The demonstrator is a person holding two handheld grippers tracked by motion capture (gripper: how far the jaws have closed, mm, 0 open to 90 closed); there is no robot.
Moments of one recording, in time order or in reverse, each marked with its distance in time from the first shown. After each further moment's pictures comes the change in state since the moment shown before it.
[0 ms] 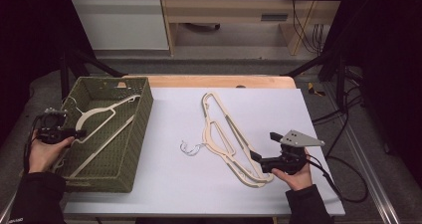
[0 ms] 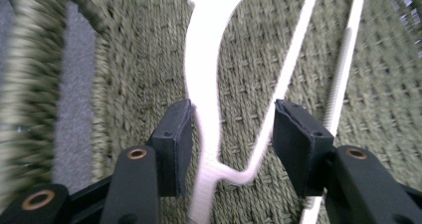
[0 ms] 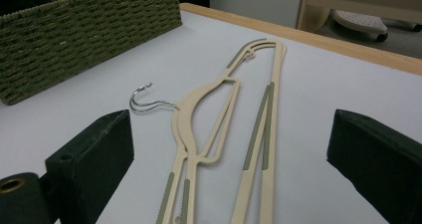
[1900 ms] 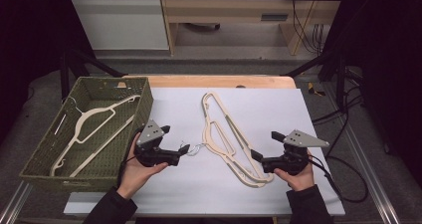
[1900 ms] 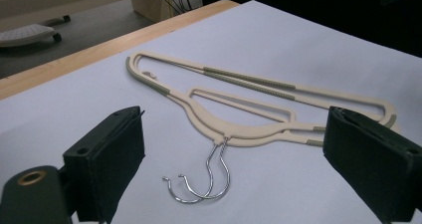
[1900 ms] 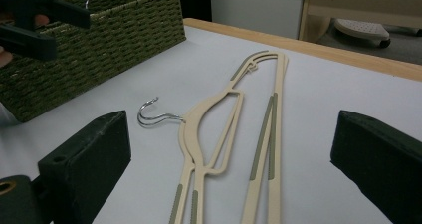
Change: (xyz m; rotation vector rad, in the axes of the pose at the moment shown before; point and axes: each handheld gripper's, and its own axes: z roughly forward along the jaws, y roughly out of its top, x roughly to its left) left arm -0.288 0.002 -0.011 -0.406 -0.475 0.403; right arm 0.001 0.003 -0.006 -0.048 0.013 0.039
